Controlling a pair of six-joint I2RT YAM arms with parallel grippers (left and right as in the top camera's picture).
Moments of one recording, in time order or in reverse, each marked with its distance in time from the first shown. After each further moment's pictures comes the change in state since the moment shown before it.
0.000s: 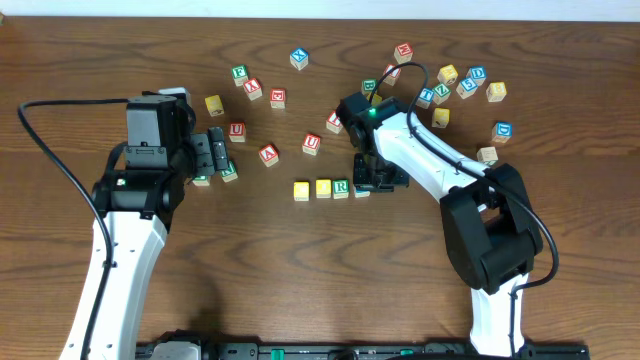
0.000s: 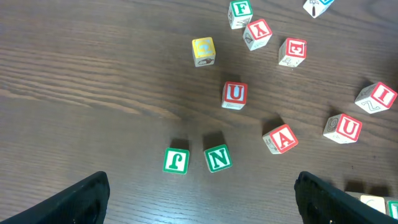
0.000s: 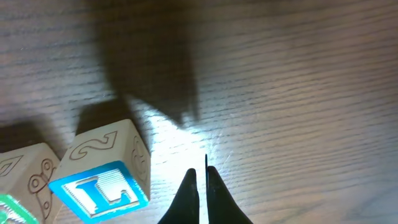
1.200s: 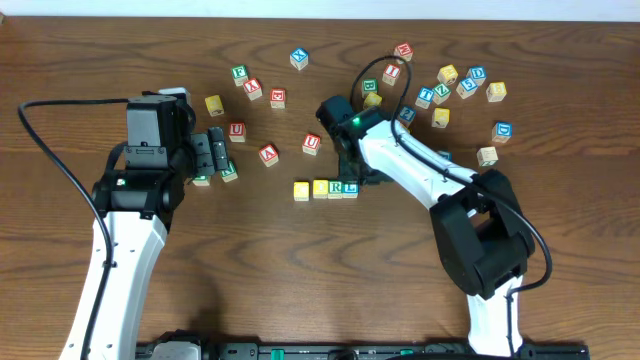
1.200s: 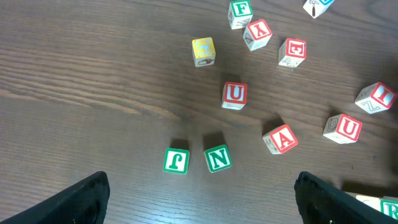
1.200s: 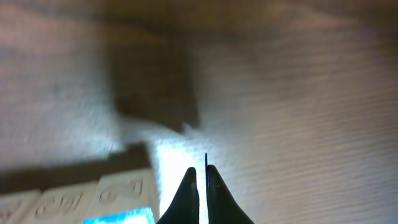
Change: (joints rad) left arm 0.000 0.000 0.000 0.000 0.000 0.000; right arm 0.059 0.000 0.000 0.150 0.129 0.034
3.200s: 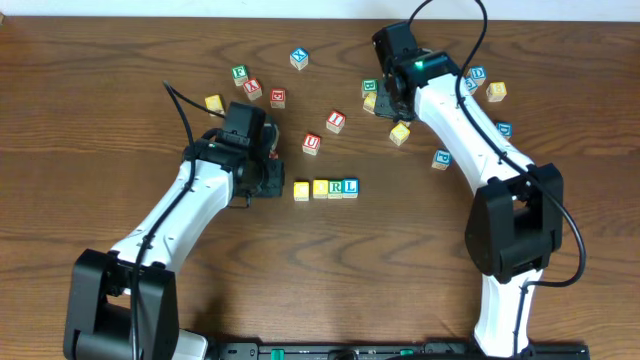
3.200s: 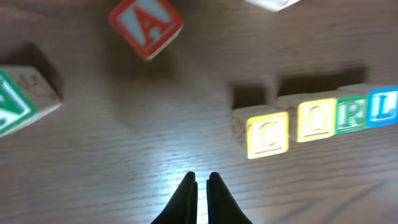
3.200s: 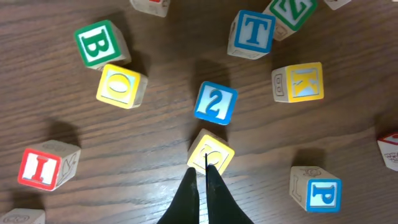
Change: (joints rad) left arm -0.243 0.364 -0.019 -0.019 0.230 -0.076; right arm -0.226 0.002 0.260 0.039 0.005 -0.087
